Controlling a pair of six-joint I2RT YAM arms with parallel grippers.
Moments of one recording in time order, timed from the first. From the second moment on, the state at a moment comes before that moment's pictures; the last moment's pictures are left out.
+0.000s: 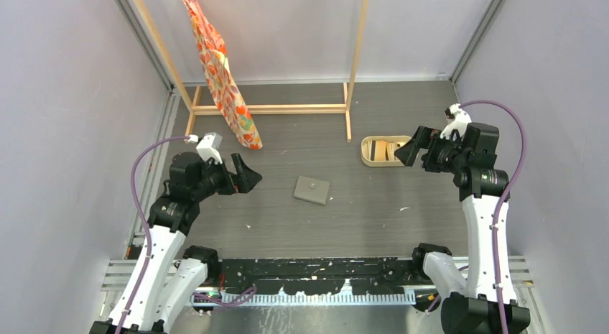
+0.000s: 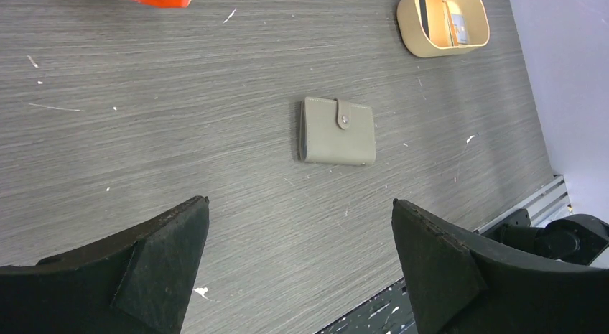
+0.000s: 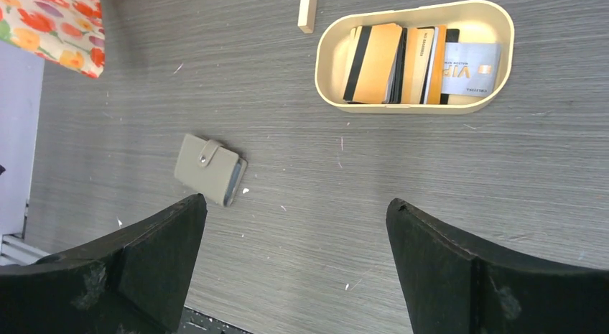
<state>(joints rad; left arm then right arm) -0.20 0.68 0.73 -0.53 0.36 -0.40 -0.19 0.89 1.02 -0.76 -0.51 0.17</state>
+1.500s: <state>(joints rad) -0.94 1.34 0.43 0.20 -0.36 -1.45 -0.20 0.93 0.89 -0.77 -0.87 -0.29</state>
